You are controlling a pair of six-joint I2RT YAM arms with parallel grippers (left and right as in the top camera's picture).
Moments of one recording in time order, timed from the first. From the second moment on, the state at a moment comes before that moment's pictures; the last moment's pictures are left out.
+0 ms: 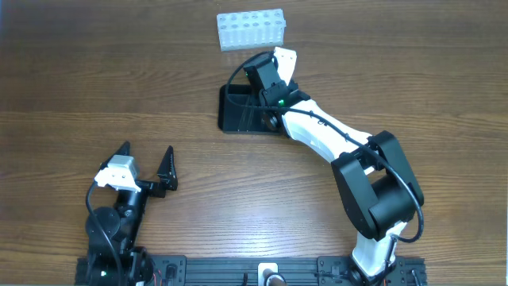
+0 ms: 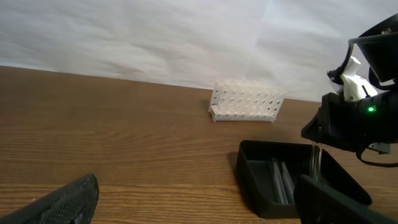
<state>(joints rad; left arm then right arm) -0.04 0.01 0.01 -0.06 0.12 -0.18 0.54 1.95 1.25 -0.18 0.37 0.63</state>
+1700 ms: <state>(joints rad) -0.04 0.01 0.01 -0.06 0.12 -0.18 0.57 1.96 1.19 -0.13 0.38 0.64</state>
